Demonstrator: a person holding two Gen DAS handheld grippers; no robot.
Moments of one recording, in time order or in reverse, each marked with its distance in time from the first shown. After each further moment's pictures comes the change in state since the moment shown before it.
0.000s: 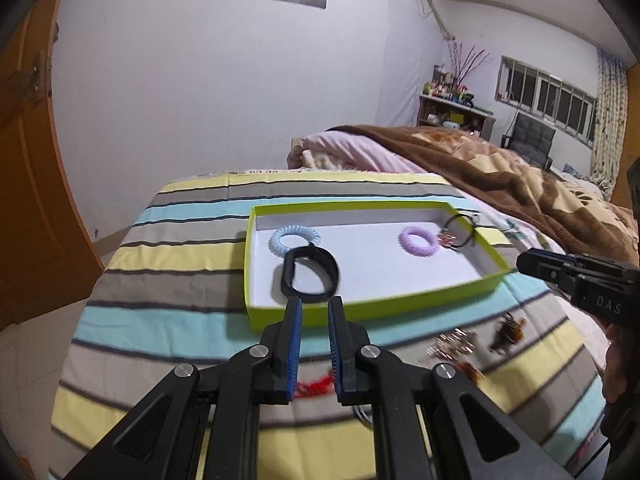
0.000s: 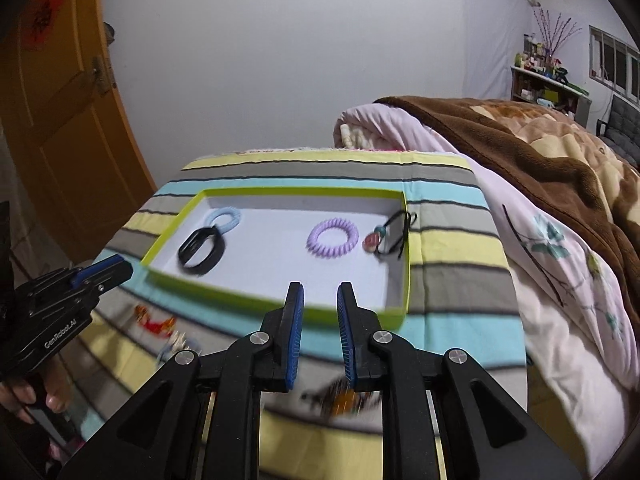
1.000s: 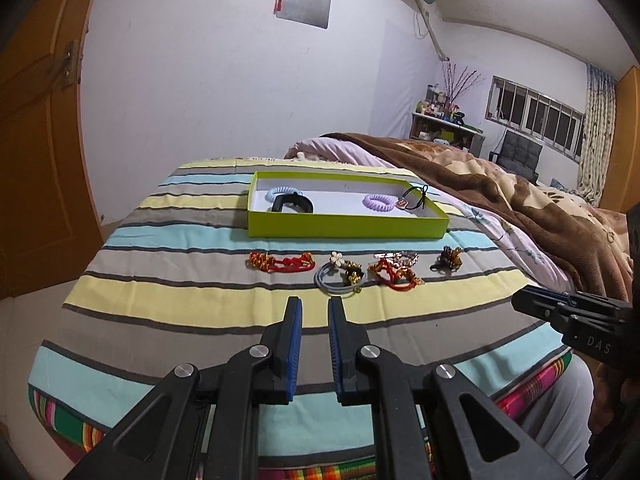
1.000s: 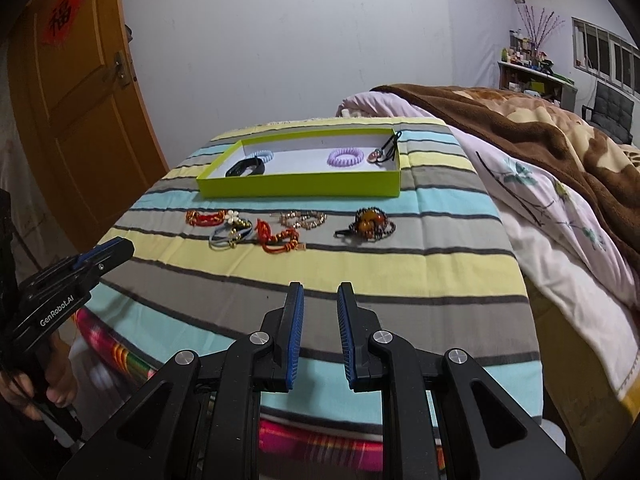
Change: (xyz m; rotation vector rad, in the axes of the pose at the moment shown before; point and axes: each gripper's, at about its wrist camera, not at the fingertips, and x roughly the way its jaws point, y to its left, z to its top) left arm -0.090 -0.017 -0.092 -0.040 -0.056 -0.020; right arm -0.075 0.023 -0.107 0.026 -0.002 -0.002
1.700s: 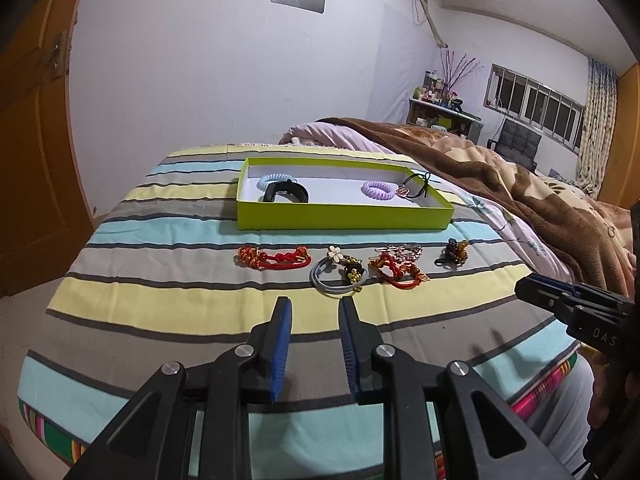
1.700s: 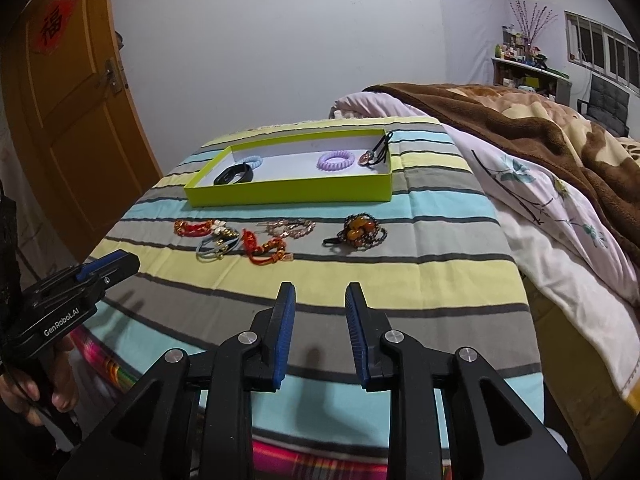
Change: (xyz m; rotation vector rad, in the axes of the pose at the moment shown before) left arm 0.029 0.001 0.008 0.004 0.061 -0.022; right arm 0.012 -0.013 0.011 0.024 -0.011 -0.017
